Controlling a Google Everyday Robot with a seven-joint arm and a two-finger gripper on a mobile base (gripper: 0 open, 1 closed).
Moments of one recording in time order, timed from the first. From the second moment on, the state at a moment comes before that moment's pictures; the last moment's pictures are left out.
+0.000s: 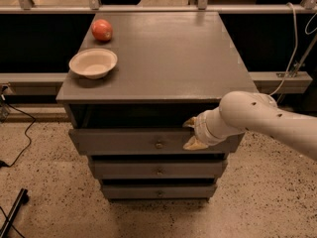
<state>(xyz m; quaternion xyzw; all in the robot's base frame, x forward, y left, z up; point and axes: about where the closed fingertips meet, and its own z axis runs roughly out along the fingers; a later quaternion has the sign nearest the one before) 0.567 -0.104 0.663 -0.70 0.65 0.01 0.28</state>
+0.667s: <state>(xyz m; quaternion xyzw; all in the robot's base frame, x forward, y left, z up) 0.567 -0.104 0.663 -0.70 0.65 0.01 0.28</state>
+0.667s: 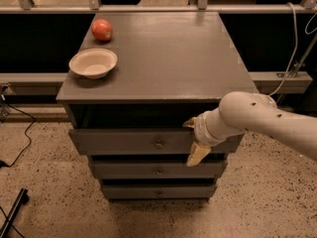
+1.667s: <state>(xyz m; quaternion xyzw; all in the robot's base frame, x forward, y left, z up) 0.572 -0.106 0.665 -0.71 0.65 -0.02 0.26</state>
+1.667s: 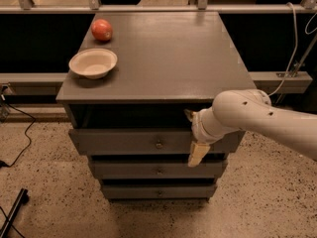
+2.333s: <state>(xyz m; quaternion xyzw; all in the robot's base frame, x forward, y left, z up) 0.573 -0.114 0.659 -0.71 0.66 -0.02 0.24</state>
